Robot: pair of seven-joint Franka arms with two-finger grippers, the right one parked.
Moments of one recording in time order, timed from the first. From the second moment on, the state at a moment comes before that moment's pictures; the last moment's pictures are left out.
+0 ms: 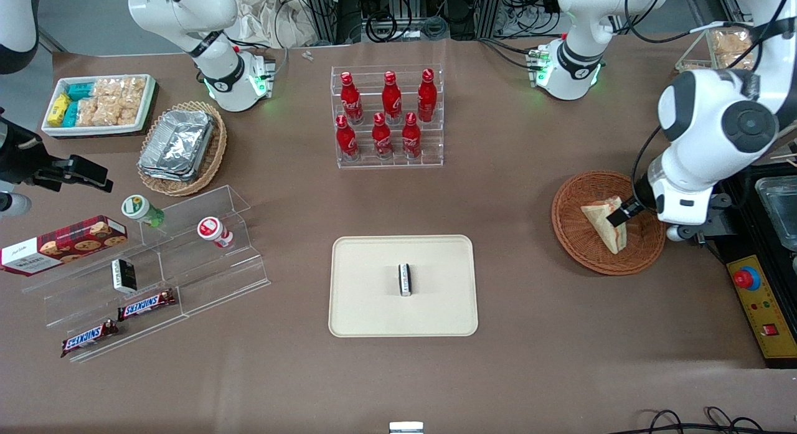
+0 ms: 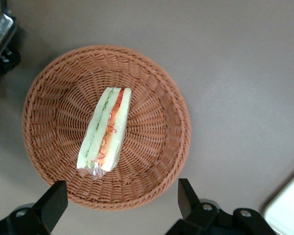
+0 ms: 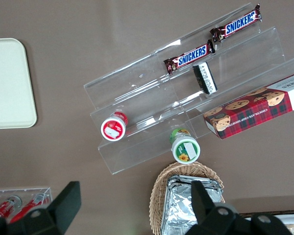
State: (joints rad) arm -0.01 0.02 -0.06 -2.16 0.03 2.15 -0.72
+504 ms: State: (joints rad) arm 0.03 0.04 -0.06 -2.28 0.03 2.25 -0.72
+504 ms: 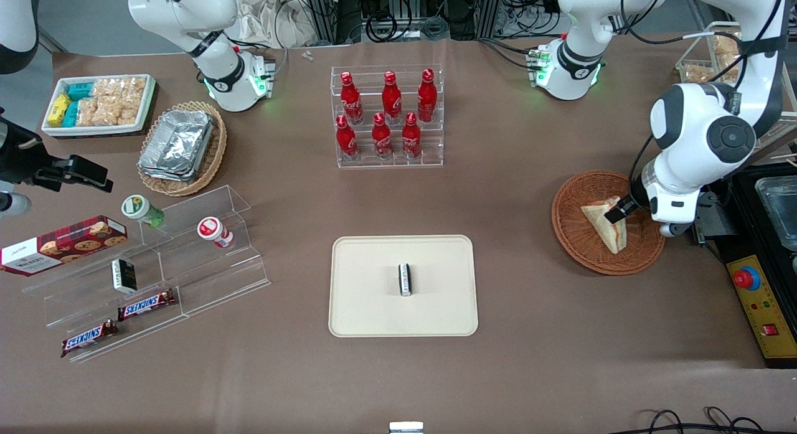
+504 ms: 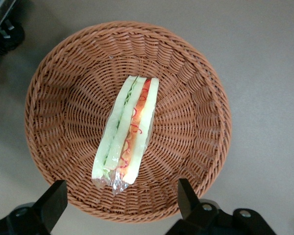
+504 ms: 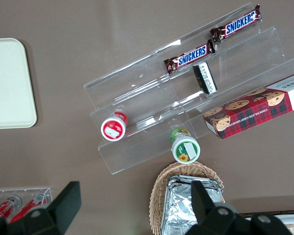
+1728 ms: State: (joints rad) arm 0.05 0.15 -0.05 -2.38 0.03 2.46 -0.75
